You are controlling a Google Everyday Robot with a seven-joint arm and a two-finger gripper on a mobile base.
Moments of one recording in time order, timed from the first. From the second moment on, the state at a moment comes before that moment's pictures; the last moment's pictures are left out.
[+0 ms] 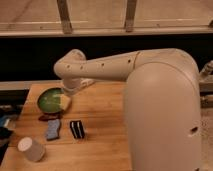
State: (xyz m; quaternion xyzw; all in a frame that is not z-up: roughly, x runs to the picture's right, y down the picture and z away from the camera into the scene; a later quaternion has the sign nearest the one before) arm -0.193 0.051 0.743 -0.29 -0.03 0.23 0.93
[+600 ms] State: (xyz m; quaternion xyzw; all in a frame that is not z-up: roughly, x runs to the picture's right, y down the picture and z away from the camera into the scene) arm -0.265 0.100 0.693 -0.32 -0.08 0.13 0.94
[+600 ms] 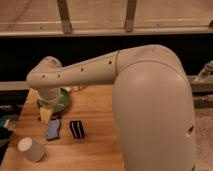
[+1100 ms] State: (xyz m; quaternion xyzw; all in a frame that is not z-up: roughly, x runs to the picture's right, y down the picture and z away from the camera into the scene) arm -0.263 0.100 0.696 -0.32 -0.07 0.13 0.94
